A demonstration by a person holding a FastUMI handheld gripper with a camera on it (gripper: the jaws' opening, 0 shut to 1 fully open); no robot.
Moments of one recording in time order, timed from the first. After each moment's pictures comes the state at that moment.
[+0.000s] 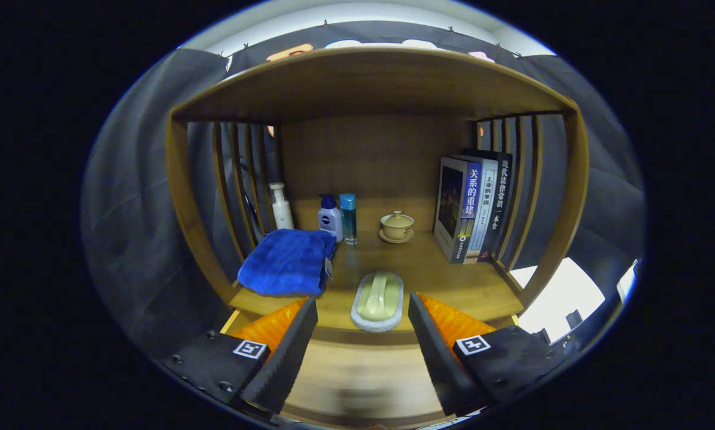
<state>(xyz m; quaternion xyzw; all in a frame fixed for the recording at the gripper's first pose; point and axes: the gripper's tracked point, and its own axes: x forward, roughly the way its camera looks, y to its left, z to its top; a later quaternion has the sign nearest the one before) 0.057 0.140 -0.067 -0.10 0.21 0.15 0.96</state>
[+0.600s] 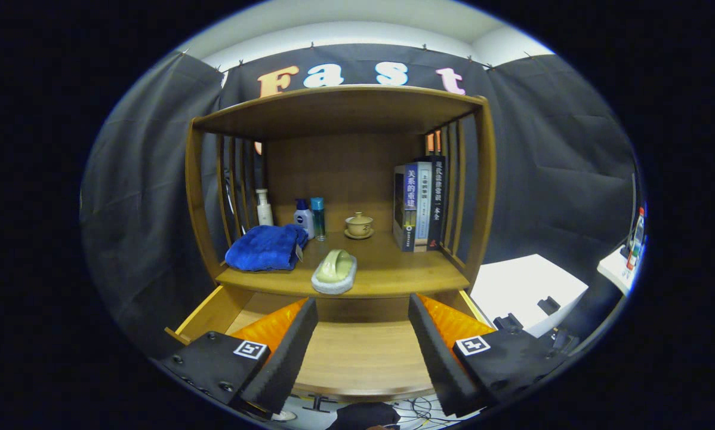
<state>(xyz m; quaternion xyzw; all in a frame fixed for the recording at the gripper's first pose) -0.028 0.030 -0.070 -0.08 0.14 0.11 0.98</state>
